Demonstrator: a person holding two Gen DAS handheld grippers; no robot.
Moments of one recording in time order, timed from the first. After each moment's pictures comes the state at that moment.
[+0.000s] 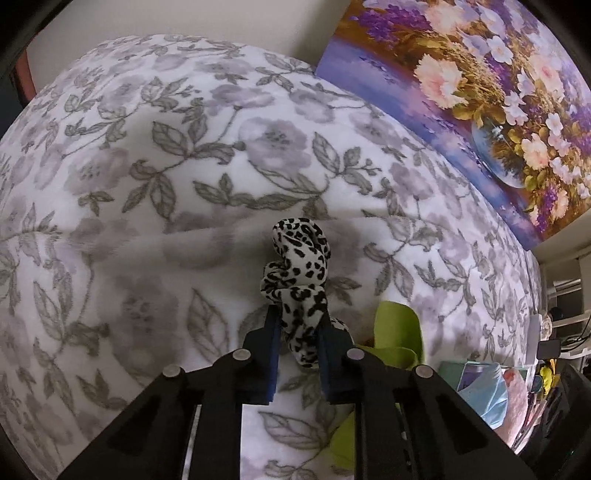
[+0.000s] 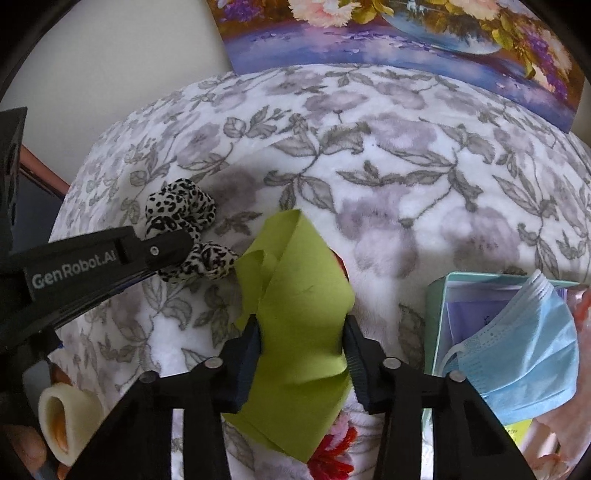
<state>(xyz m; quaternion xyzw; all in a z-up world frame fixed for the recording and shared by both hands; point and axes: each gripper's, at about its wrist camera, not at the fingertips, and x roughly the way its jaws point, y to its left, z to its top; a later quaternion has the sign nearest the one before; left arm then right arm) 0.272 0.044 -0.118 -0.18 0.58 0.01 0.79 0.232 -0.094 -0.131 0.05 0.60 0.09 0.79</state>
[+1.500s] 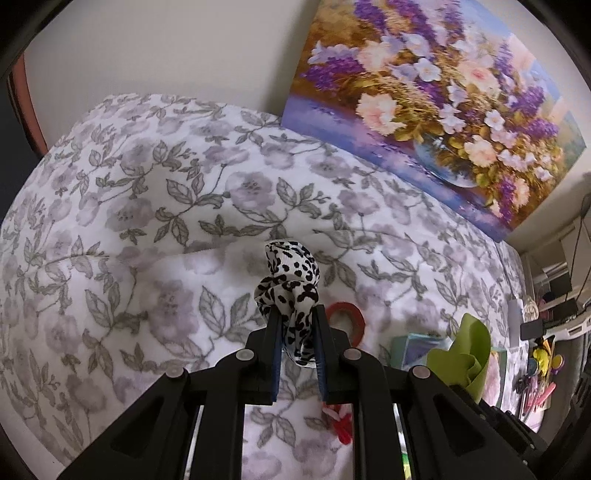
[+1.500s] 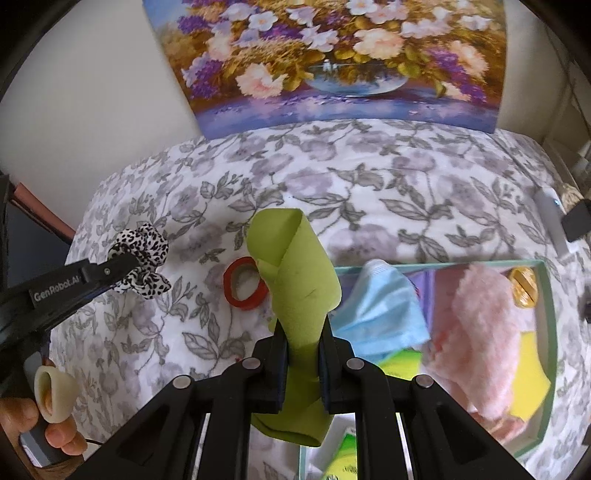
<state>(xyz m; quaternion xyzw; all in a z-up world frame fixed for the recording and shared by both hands) 0.231 0.030 -0.036 -0.14 0.54 0.01 0.83 0.183 -0.171 -0.038 0.09 0.56 0.04 0.83</state>
